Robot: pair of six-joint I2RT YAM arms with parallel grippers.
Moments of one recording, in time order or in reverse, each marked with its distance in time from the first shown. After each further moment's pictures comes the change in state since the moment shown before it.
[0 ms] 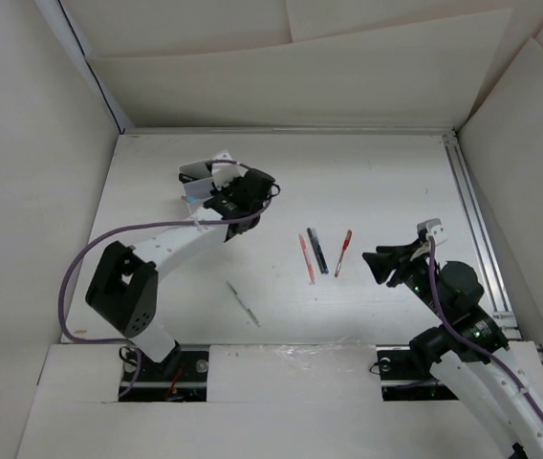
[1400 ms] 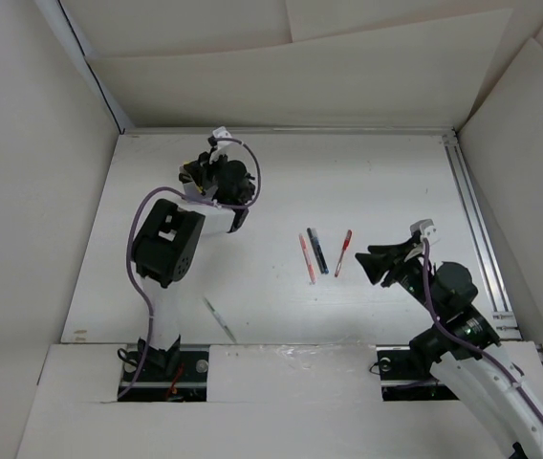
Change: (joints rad) left arm 0.220 0.395 -0.036 1.476 -0.499 1.348; right arm 0.000 0.014 -0.074 0.137 -0.078 0.000
